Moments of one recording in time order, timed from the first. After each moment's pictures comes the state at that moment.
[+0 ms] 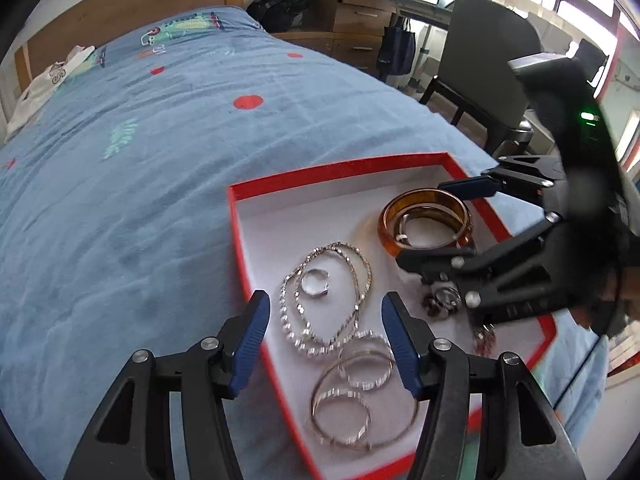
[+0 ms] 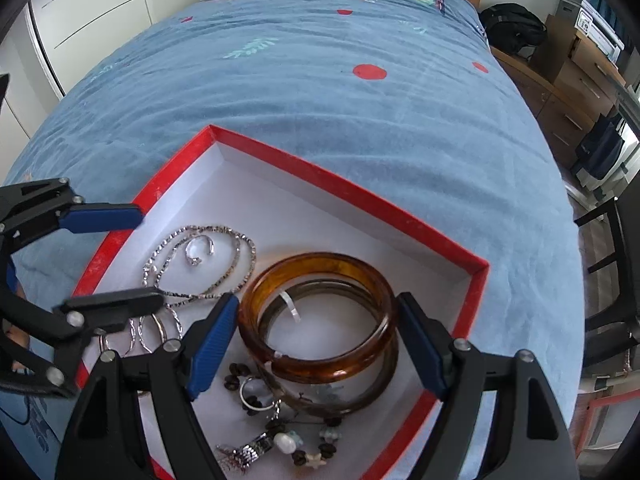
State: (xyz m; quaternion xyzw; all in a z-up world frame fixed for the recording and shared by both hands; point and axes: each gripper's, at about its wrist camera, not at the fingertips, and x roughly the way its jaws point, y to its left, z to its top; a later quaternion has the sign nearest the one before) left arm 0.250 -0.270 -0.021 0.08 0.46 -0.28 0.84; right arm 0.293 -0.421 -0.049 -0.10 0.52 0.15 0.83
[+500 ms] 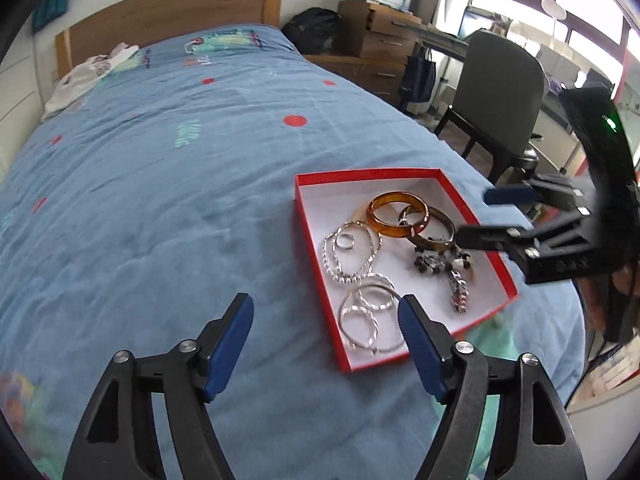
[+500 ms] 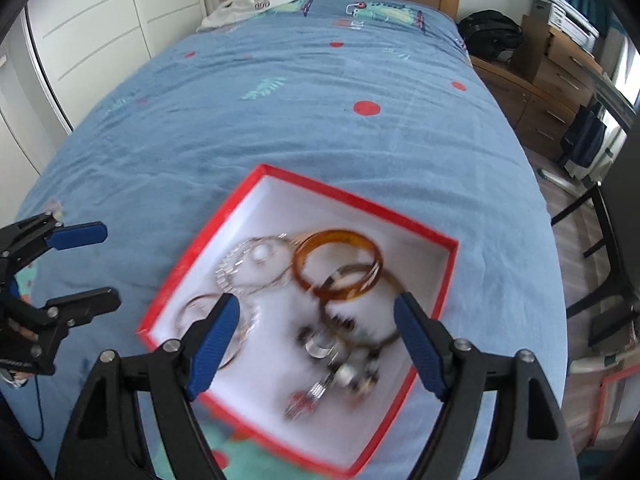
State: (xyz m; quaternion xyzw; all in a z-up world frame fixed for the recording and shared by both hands) left arm 0.176 -0.204 0.028 0.04 0.43 -0.23 0.87; right arm 0.217 -0.409 0.021 -0.05 0.50 0.13 0.86
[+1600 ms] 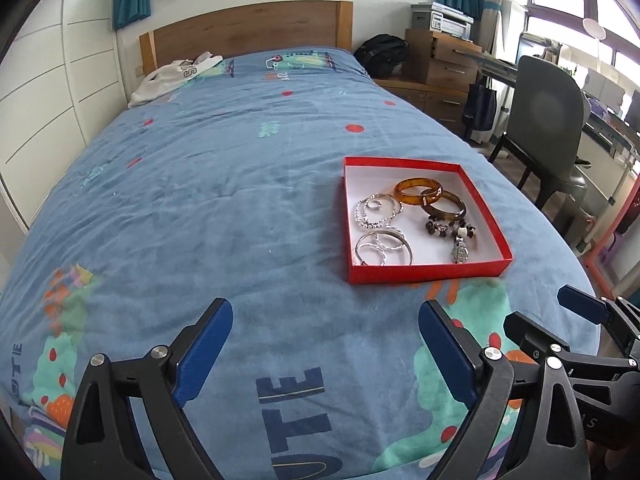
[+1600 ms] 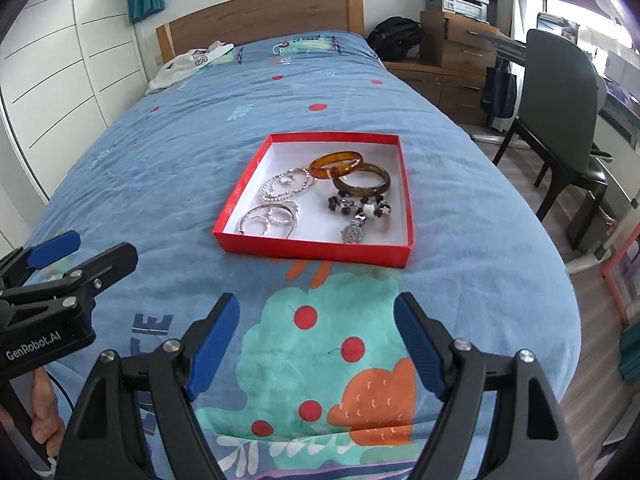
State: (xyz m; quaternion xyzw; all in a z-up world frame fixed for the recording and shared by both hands) left arm 0.055 -0.205 0.038 0.03 0.40 -0.09 0.91; right arm 0.032 -0.379 0.023 0.03 0.42 0.00 0.90
